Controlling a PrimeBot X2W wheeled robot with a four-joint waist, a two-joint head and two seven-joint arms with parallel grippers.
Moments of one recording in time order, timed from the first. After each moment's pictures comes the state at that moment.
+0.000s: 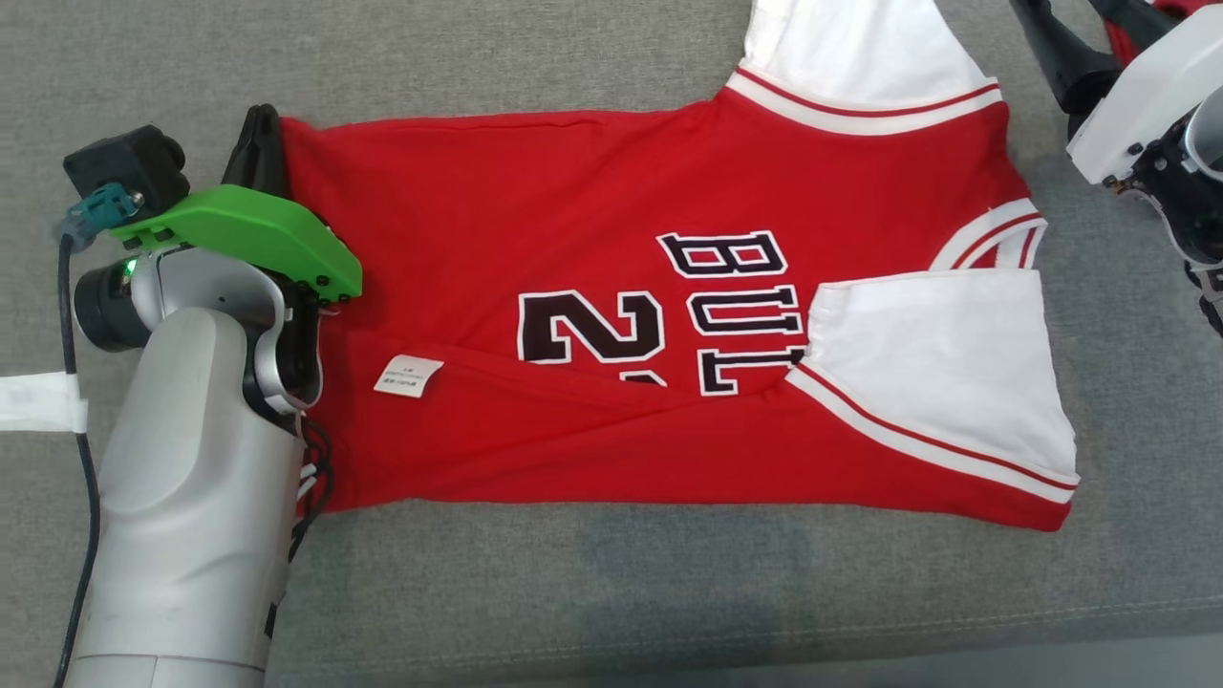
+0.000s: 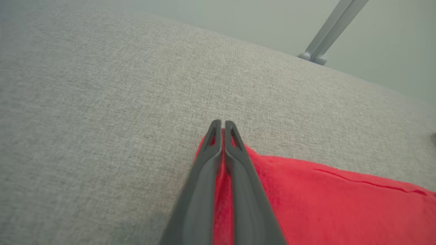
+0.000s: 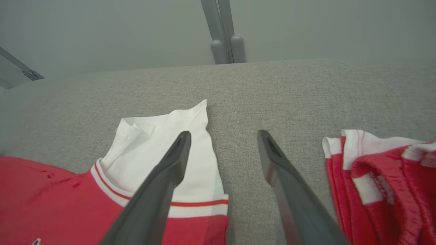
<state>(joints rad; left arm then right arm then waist) -0.70 0.04 -0.17 0.54 -0.52 0.12 -0.04 -0.83 -0.54 0.56 0.39 0.87 0.02 0.16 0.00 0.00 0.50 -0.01</state>
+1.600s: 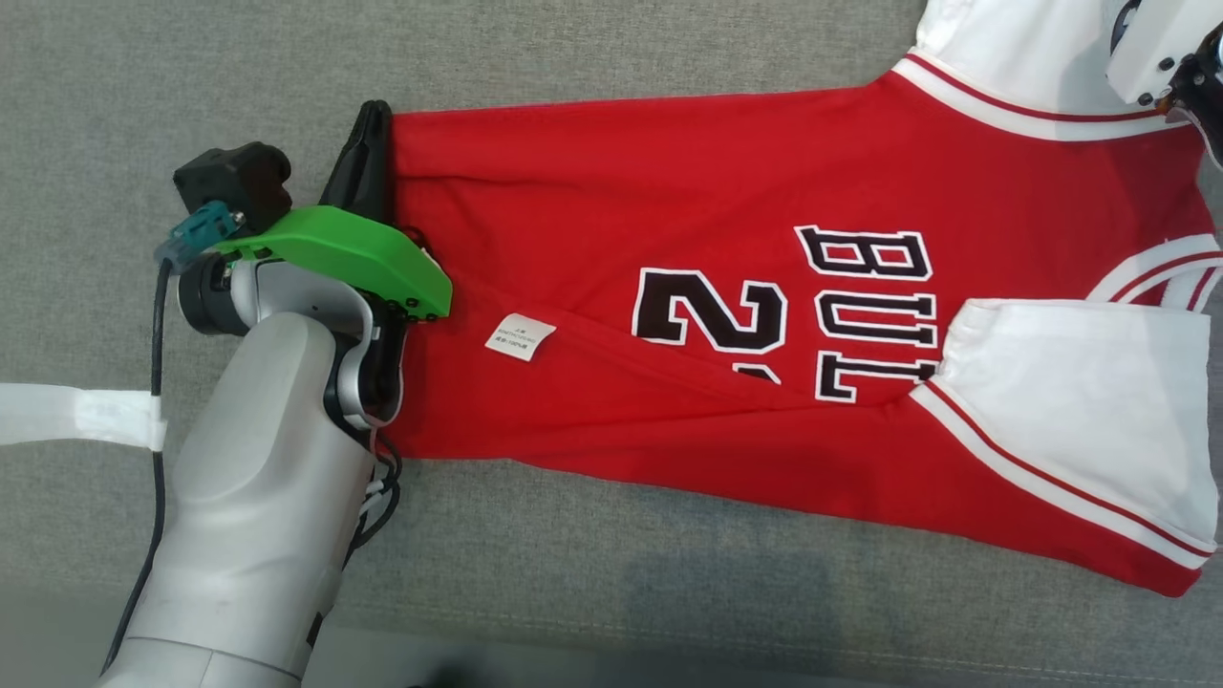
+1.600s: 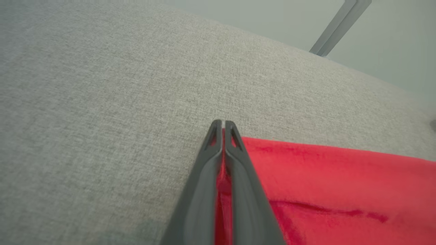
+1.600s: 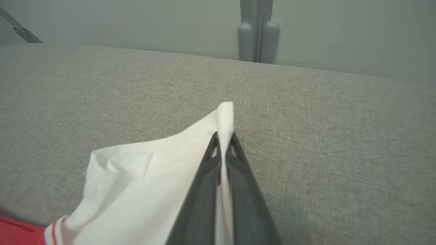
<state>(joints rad) -0.72 0.02 -0.38 0.57 -0.67 0.09 -0.20 -1.08 -0.49 0.65 0.75 0.74 0.09 0.14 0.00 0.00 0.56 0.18</state>
